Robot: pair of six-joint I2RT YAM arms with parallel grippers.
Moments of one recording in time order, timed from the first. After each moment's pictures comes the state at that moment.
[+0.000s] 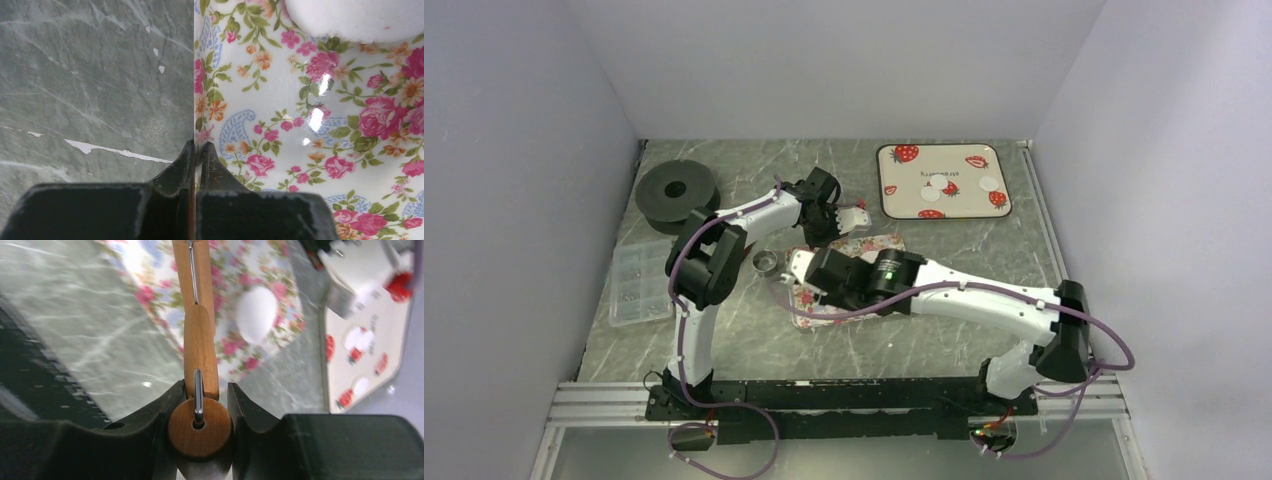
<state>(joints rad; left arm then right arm) -0.57 2.09 1.52 -0.61 0.26 0.77 1.26 1.53 1.43 -0.99 0.35 -0.14</state>
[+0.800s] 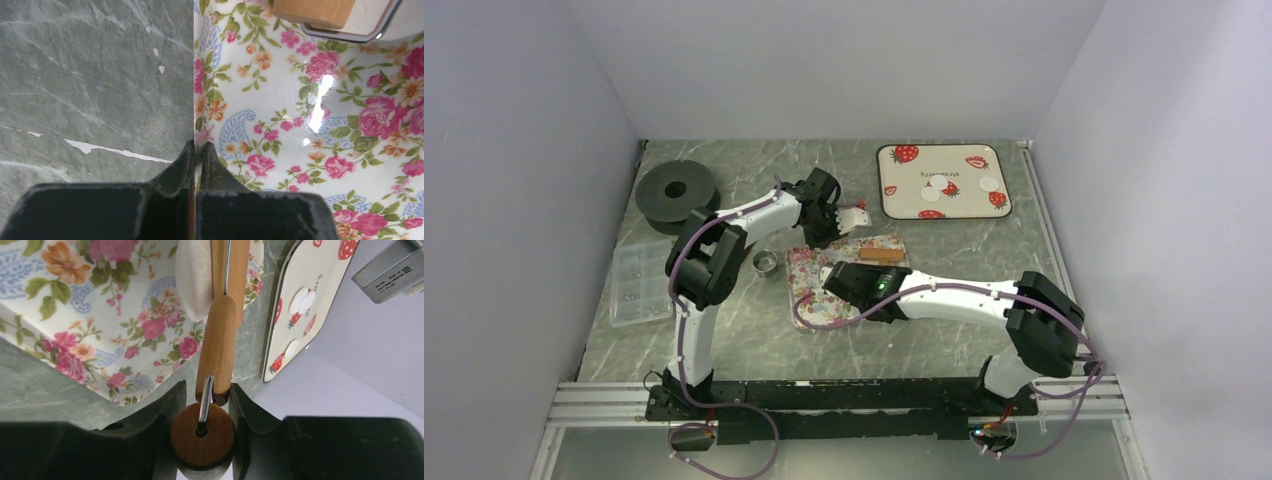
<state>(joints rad) -0.57 2.09 1.52 -0.61 0.26 0.77 1.09 1.56 1.00 -0.63 0.66 -0.52</state>
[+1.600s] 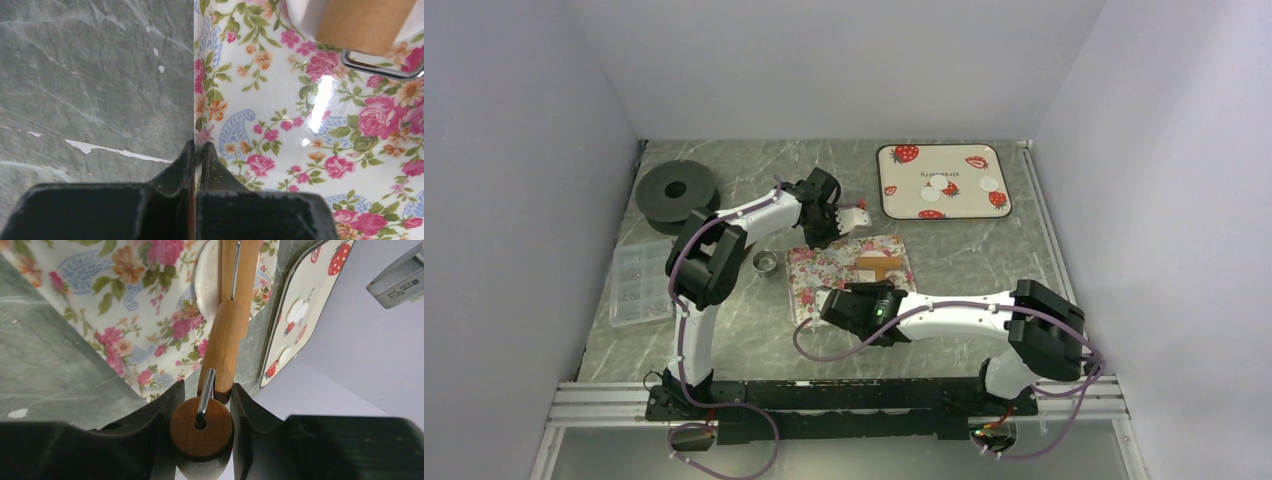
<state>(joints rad) -0.57 2.09 1.52 -0.61 0.26 0.77 1.23 1.54 0.90 -0.57 0.73 -0.47</state>
